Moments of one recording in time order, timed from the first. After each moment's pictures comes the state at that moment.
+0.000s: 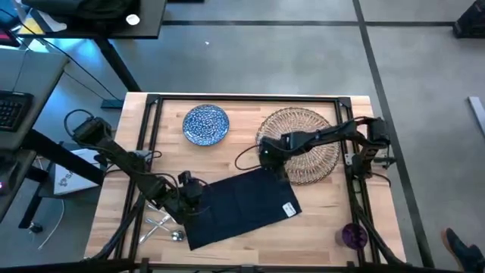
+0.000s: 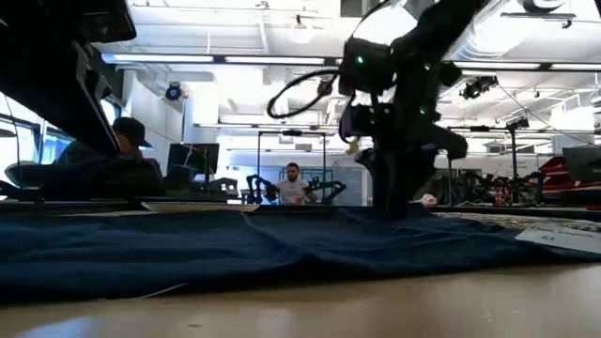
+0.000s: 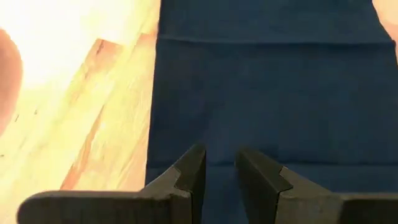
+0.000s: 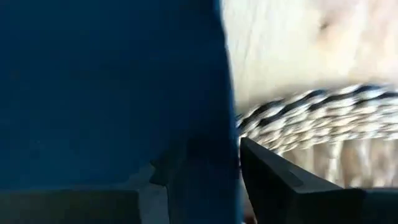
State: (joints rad) left arm -0.67 1.44 0.77 -0.47 -0.57 -0.88; right arm -0.11 1.79 1.00 -0.45 -0.13 -0.31
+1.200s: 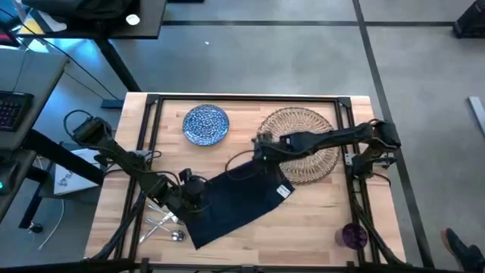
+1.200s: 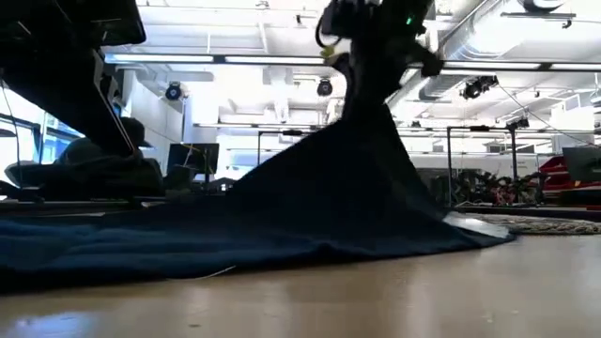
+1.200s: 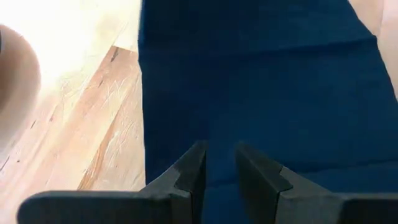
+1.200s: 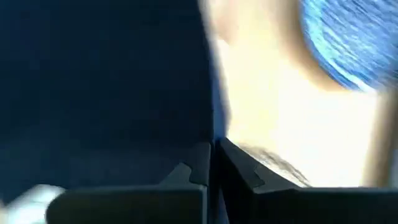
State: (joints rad) left arm -0.65 1.44 0.77 -0.47 -0.58 -0.86; right arm 0.02 1.72 1.37 -0.79 0.24 -0.33
